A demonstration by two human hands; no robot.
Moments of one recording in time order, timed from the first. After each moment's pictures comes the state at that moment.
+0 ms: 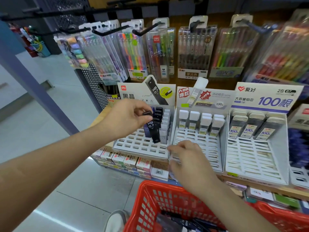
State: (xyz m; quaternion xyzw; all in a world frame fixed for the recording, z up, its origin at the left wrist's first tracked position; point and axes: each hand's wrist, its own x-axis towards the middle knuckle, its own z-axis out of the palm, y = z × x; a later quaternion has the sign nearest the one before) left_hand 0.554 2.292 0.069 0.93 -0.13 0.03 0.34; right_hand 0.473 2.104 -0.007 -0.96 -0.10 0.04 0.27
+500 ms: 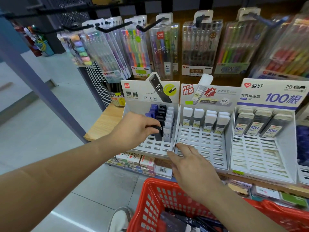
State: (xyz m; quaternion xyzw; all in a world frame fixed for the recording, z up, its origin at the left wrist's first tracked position) left_hand 0.547 2.294 0.036 0.95 -0.22 0.03 0.20; right_hand 0.468 2.107 -0.026 -0.98 -0.17 0.07 0.11
